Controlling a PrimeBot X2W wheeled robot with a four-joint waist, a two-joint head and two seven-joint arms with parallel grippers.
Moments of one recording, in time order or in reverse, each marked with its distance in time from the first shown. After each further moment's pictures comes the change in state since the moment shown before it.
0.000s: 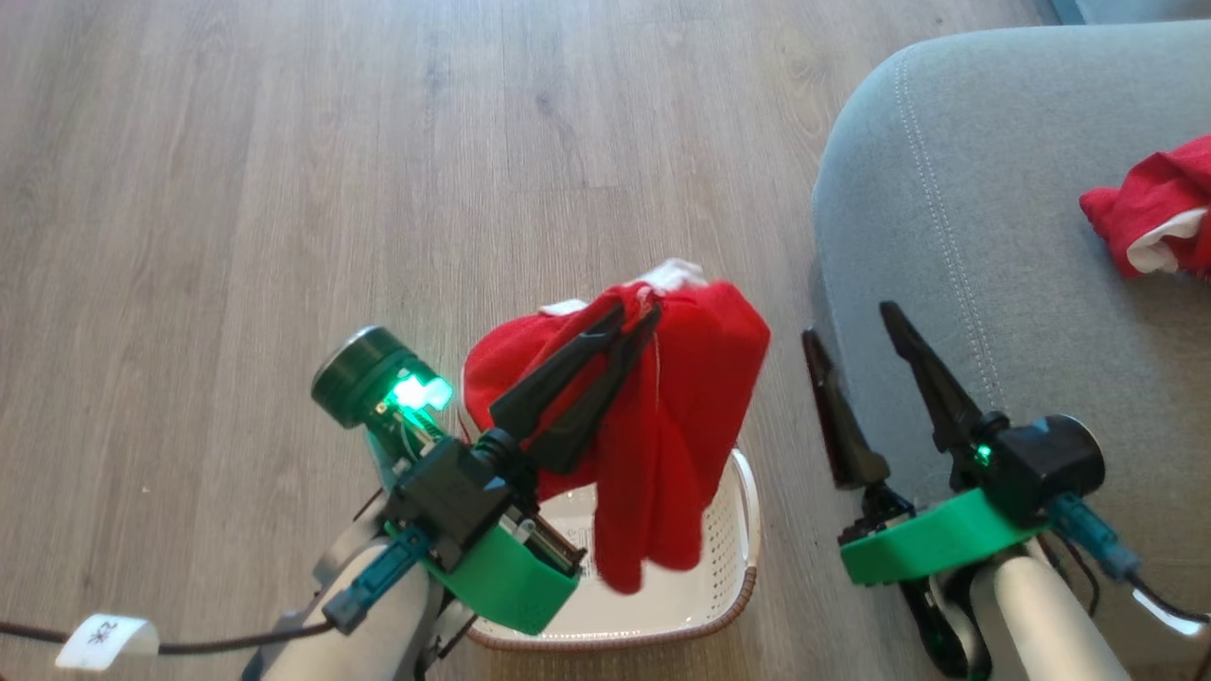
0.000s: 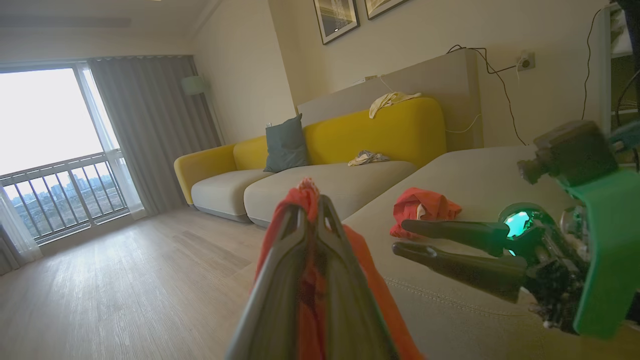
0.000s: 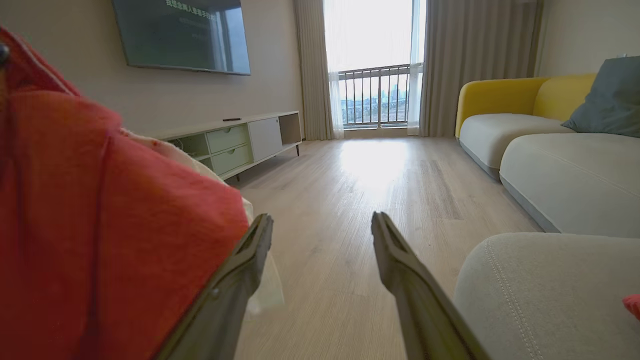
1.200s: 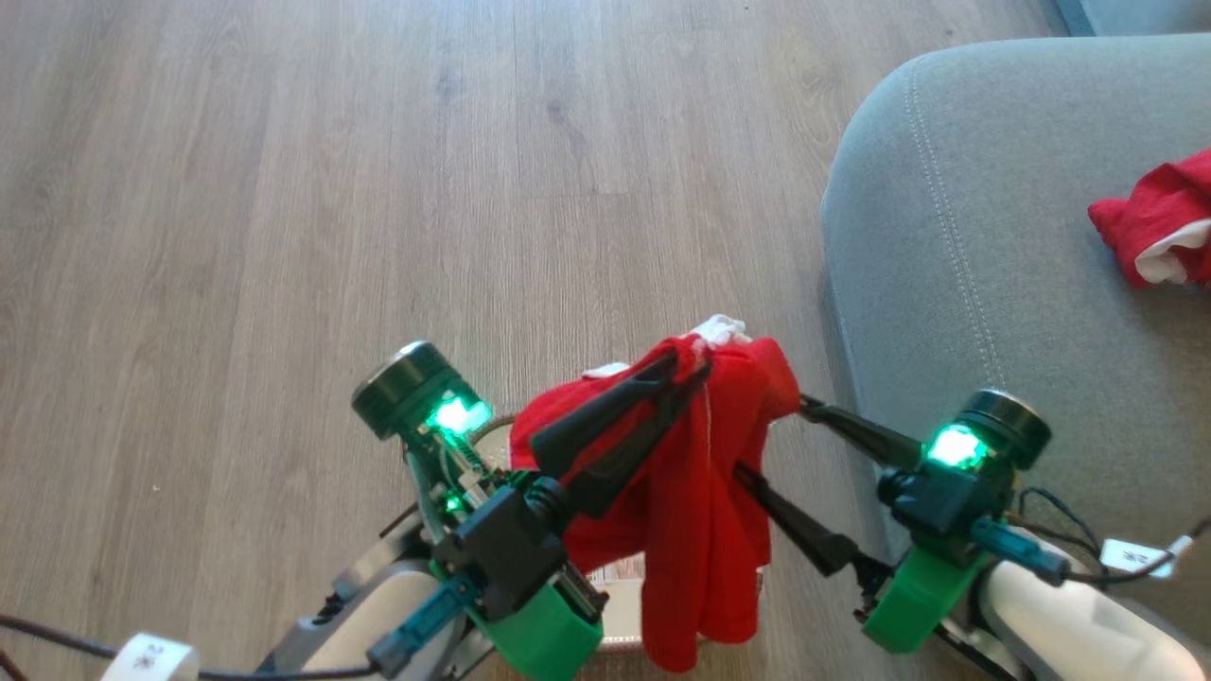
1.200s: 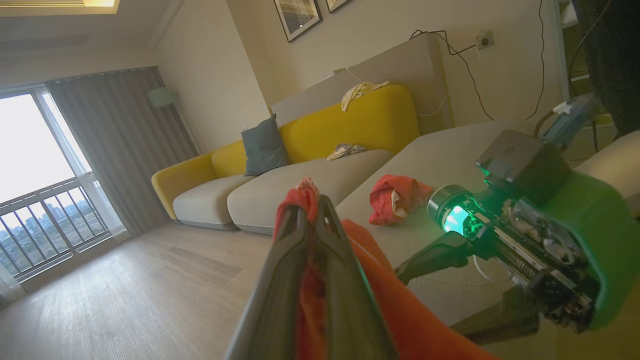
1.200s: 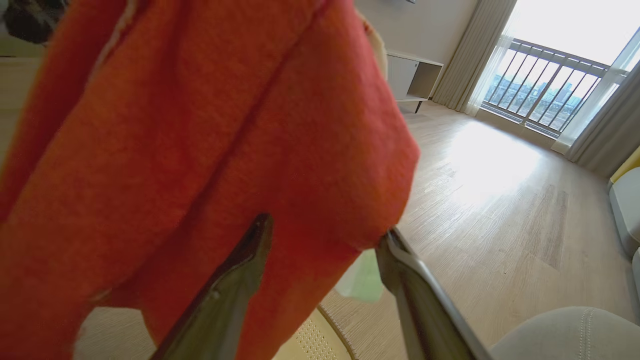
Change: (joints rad) left arm -0.024 0.063 -0.101 -0.024 0.038 0.000 0.000; right arm -0.196 -0.455 0.515 0.023 0.099 0.000 0.000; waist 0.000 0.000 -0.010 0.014
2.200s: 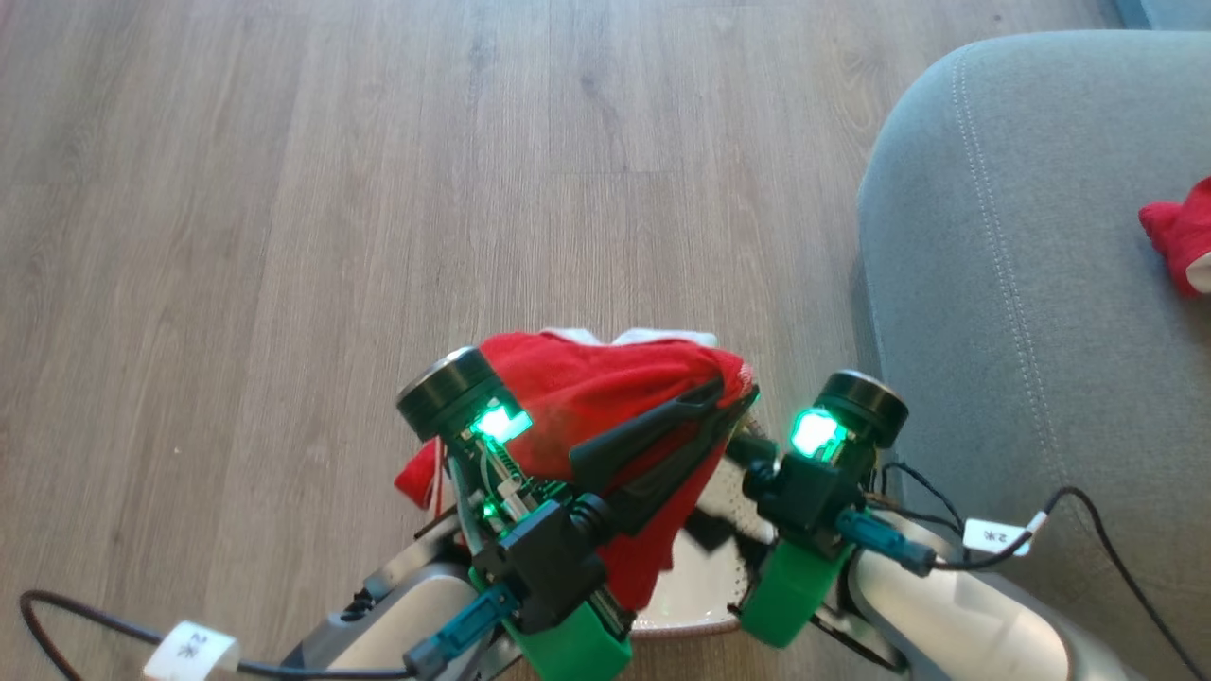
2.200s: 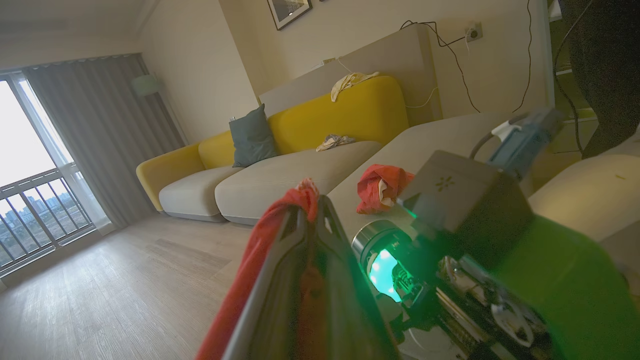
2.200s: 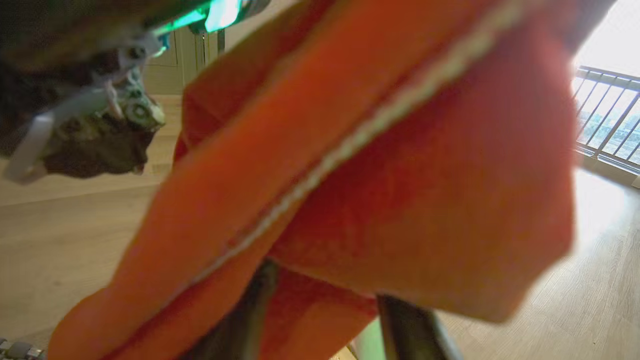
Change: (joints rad) left arm -0.041 0.002 -0.088 0.015 -0.012 0.000 0.000; right arm -0.139 0.196 0.144 0.079 -0.031 0.000 0.000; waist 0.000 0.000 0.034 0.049
